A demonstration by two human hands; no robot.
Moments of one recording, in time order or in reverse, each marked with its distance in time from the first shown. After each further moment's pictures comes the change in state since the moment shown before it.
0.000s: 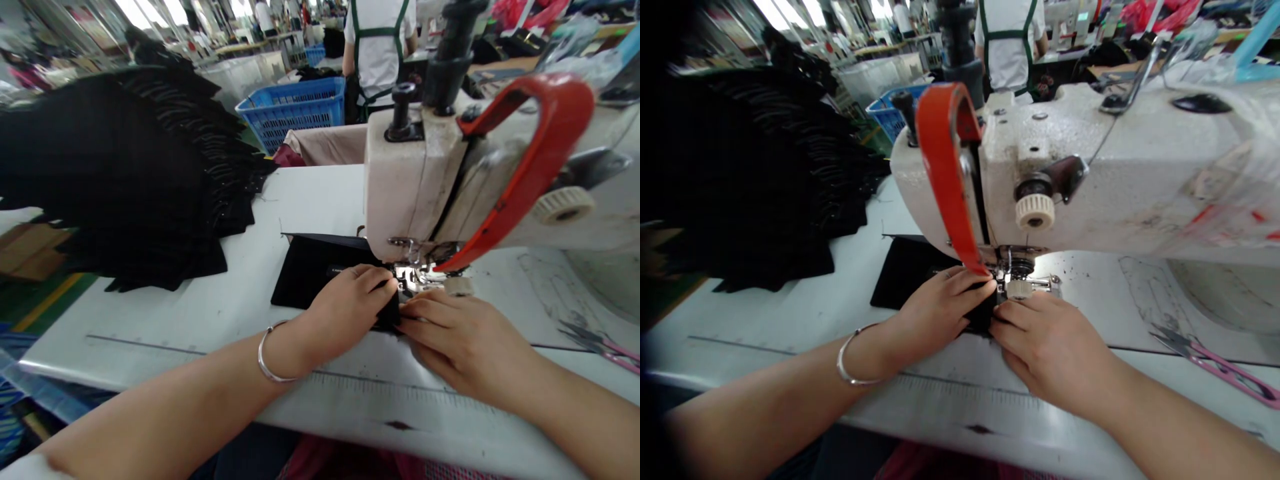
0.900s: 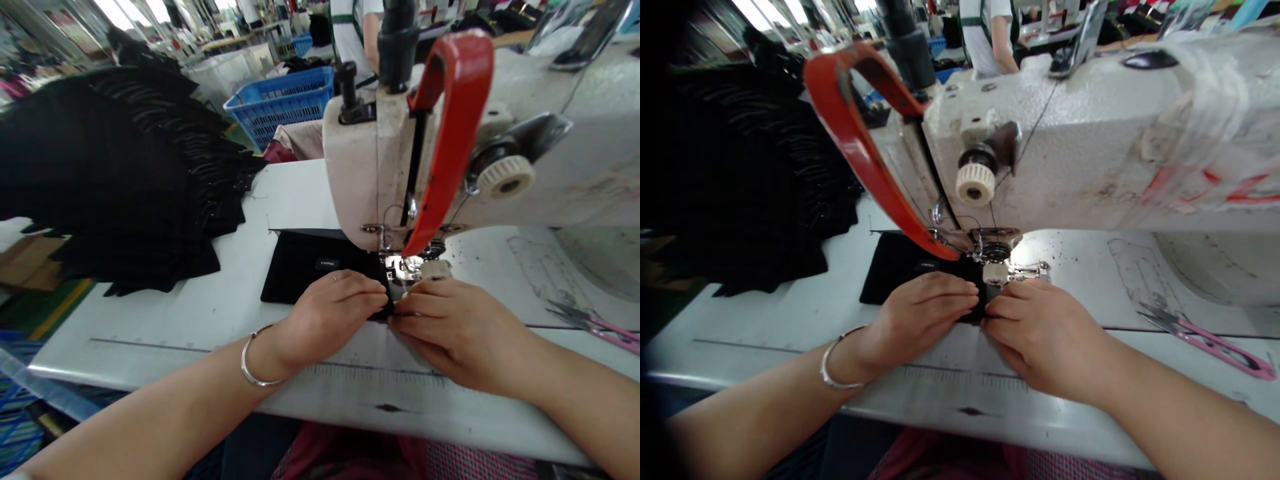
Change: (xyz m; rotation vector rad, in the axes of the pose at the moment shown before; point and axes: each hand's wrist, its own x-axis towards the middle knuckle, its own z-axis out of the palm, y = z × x) left_hand -0.017 0.004 -0.006 -0.174 0.173 0.106; right_hand -0.004 0.002 -0.007 0.122 -0.044 -0.025
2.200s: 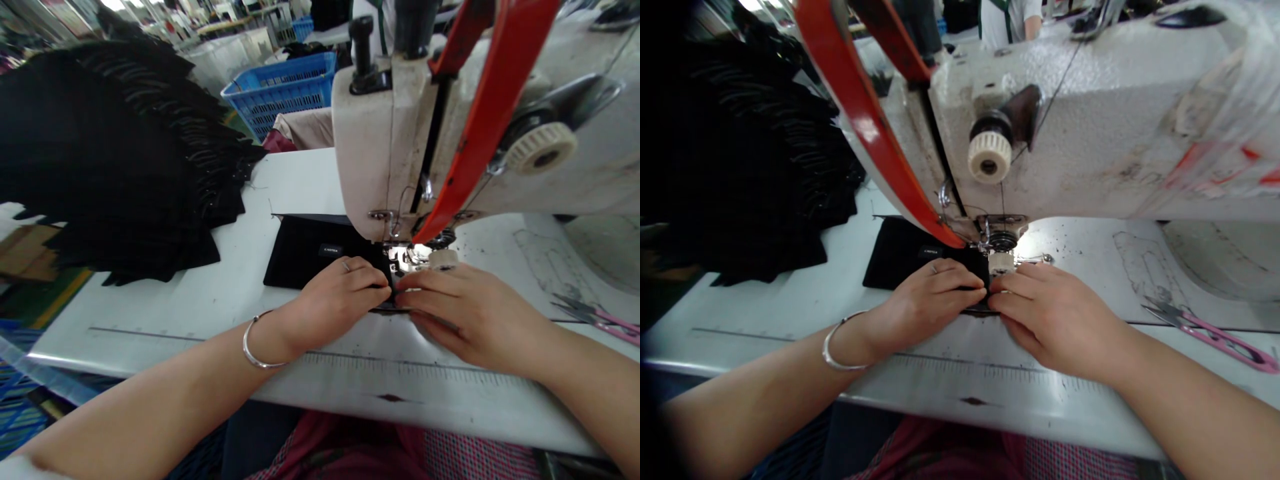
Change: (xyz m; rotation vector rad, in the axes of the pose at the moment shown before) left_hand 0.008 -0.008 0.003 0.072 -0.170 0.079; right_hand -0.003 0.009 -0.007 -0.017 -0.010 0.037
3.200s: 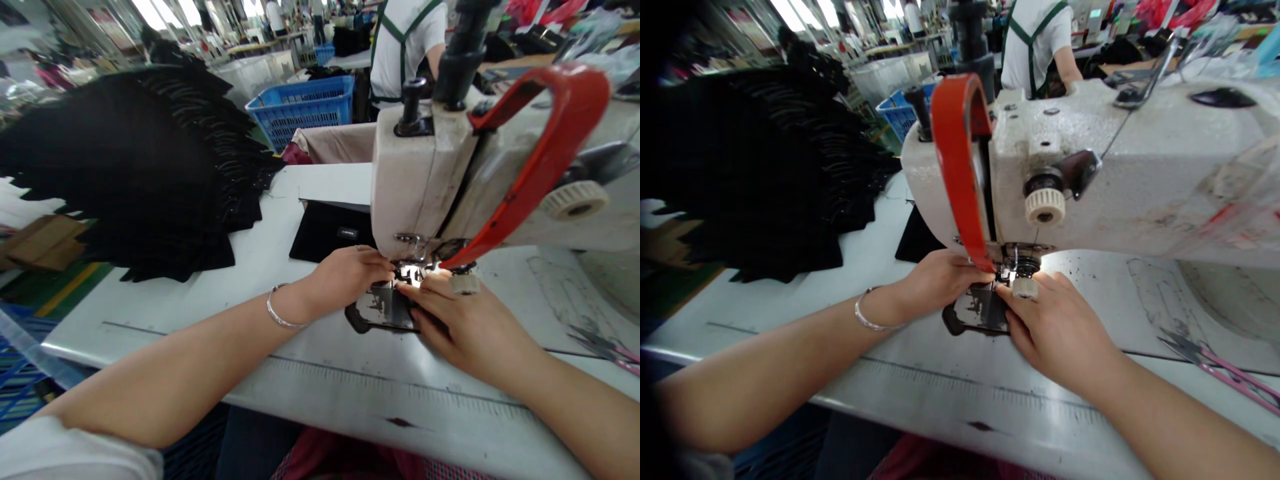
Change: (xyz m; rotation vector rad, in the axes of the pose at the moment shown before) left_hand 0.012 -0.049 0.011 0.030 0.085 -0.075; right_hand 0.013 0.002 0.018 -0.153 0.030 0.229
